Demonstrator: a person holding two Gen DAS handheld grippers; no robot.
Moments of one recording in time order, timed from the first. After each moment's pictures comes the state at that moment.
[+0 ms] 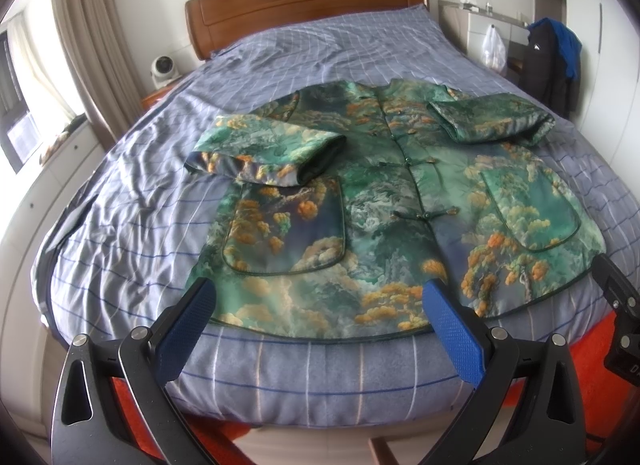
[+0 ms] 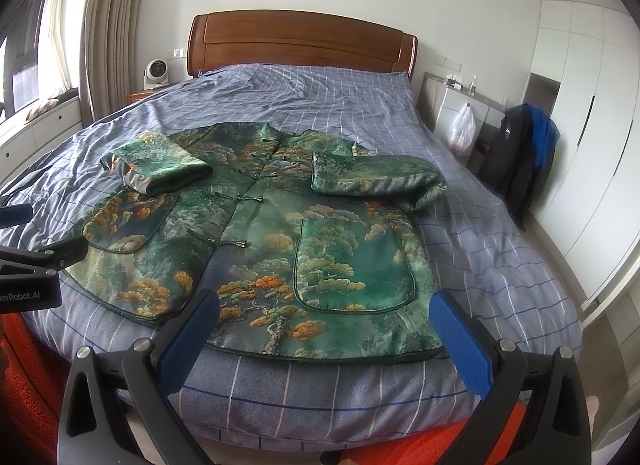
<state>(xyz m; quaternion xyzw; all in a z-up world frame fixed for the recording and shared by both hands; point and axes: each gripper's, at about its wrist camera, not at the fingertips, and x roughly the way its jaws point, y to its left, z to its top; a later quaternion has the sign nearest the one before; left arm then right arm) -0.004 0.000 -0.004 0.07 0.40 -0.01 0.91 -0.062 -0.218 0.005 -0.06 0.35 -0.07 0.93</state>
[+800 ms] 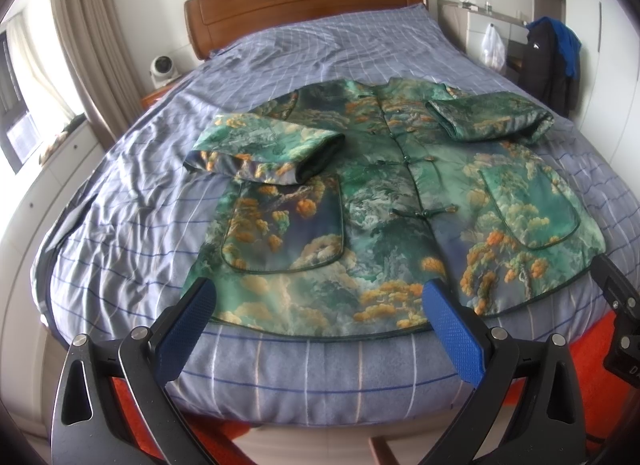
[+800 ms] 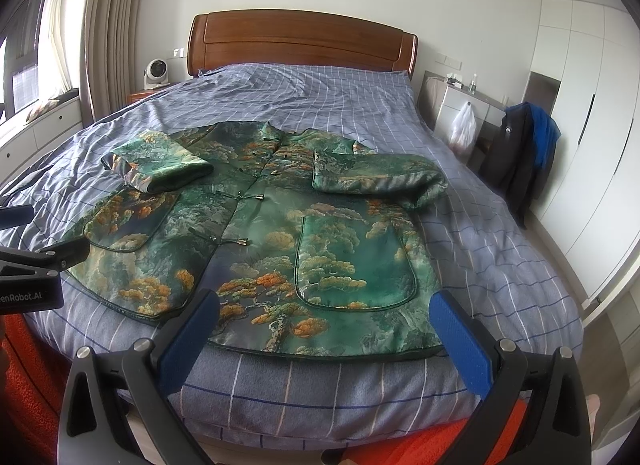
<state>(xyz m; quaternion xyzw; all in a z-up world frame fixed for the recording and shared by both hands) -0.004 -0.001 -0.004 0.07 0.40 -0.01 0.91 -0.062 -0.218 0.003 -0.06 0.35 -0.07 0.93</state>
